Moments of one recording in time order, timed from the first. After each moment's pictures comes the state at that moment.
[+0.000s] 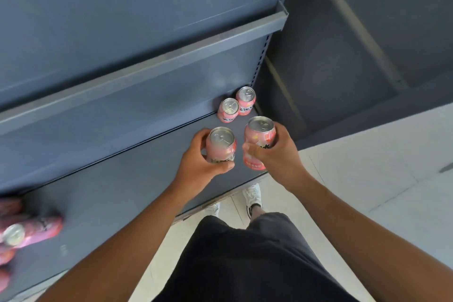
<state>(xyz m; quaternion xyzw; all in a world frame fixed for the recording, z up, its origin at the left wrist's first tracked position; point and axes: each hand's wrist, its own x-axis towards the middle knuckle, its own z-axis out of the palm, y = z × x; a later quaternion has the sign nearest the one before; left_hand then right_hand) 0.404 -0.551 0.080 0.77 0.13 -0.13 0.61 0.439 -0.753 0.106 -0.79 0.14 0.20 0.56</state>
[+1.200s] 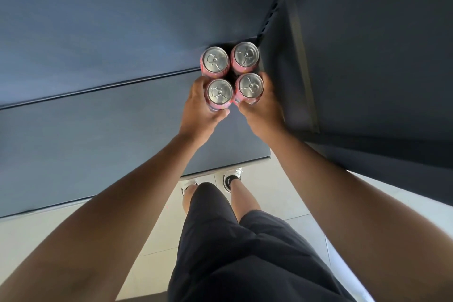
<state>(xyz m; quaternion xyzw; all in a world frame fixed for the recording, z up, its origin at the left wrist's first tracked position) 0.492 -0.623 -0.067 0.82 0.23 -0.05 0.52 0.548 -0.769 -0.038 -0.86 0.06 0.21 0.45</state>
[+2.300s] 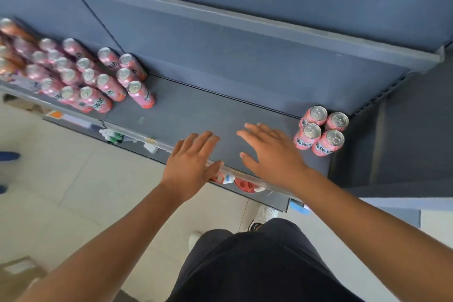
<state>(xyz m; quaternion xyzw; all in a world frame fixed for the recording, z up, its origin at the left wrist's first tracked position) 0.204 -0.561 0.117 0.97 0.25 0.04 0.07 0.391 -0.690 0.141 -0.79 -0.59 0.16 0.10</state>
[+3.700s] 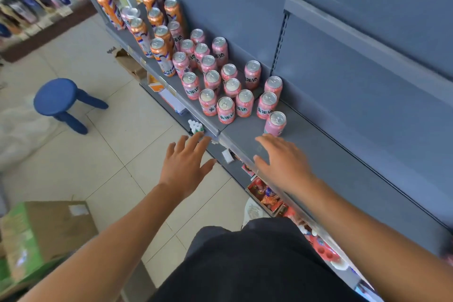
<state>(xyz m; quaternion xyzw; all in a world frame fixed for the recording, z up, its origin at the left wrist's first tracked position) -0.066 -0.270 0.109 0.86 0.51 -0.04 0.06 0.180 -0.328 0.129 -0.71 -0.66 0.23 0.07</state>
